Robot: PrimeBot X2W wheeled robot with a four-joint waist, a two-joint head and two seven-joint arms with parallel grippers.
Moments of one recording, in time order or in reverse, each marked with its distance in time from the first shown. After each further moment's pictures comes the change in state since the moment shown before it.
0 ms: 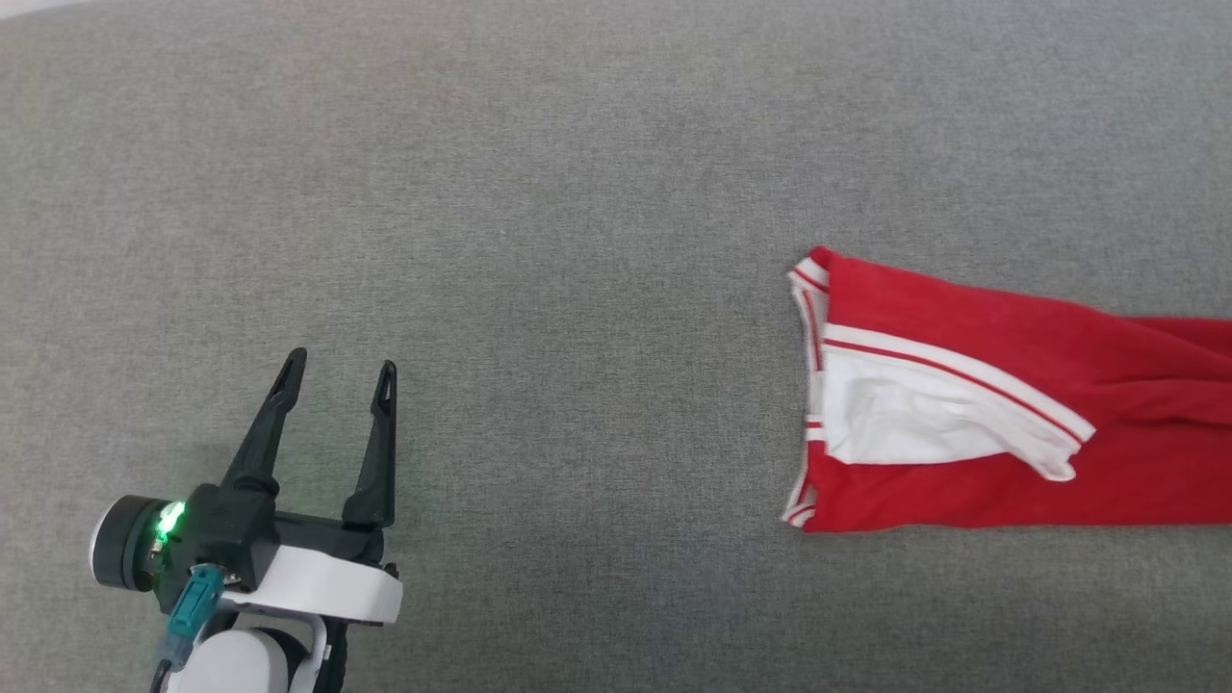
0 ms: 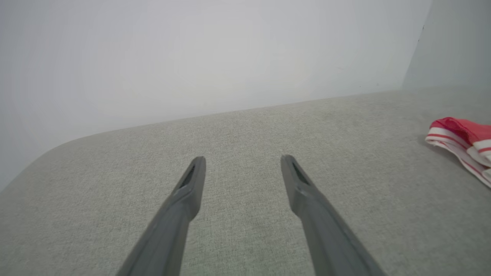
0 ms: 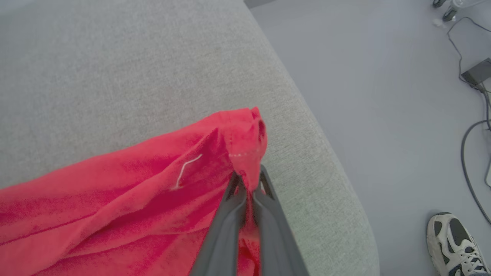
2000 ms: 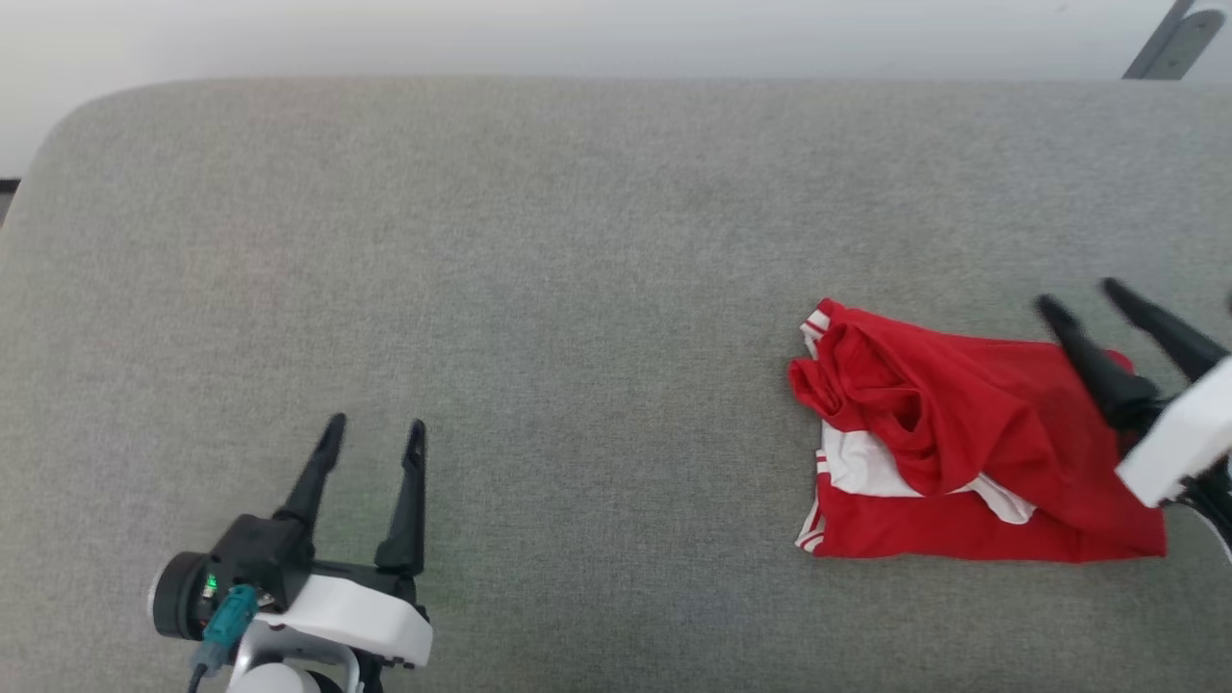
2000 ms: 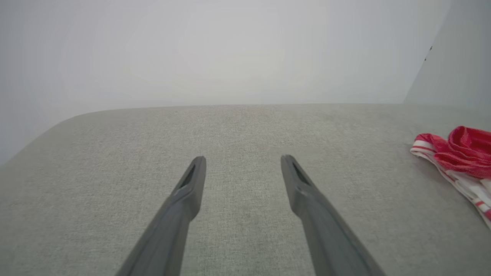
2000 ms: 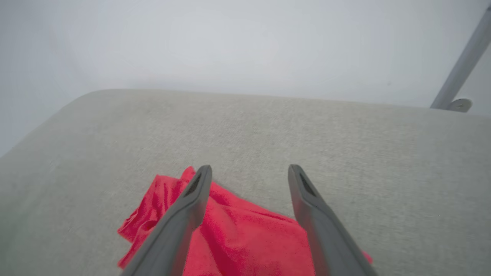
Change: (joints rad) left arm 0.024 -0.034 -0.018 0.127 -0.075 -0.005 0.000; right arm -0.042 0.161 0.520 -0.541 0.042 -0.001 -0.270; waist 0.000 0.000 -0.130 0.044
